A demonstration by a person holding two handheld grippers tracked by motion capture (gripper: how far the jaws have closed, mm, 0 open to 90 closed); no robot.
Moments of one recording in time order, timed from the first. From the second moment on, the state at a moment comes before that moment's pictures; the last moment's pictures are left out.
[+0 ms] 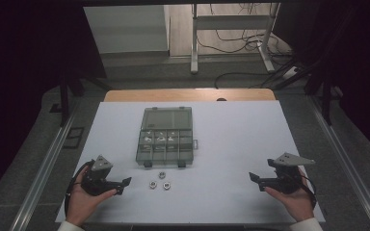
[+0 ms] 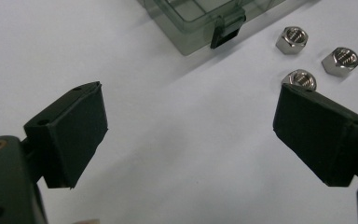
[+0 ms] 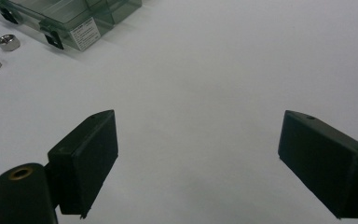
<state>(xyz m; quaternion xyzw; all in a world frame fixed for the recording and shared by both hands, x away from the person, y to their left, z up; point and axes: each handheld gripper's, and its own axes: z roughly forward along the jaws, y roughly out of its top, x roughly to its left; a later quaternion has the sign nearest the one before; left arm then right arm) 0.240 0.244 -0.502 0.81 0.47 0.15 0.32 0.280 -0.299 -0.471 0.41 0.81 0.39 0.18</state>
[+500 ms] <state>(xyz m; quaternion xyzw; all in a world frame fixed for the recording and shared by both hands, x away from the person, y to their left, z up) 0.238 0.238 -0.491 0.81 0.47 0.15 0.32 0.282 -0.295 -0.469 0.40 0.81 0.40 0.18</state>
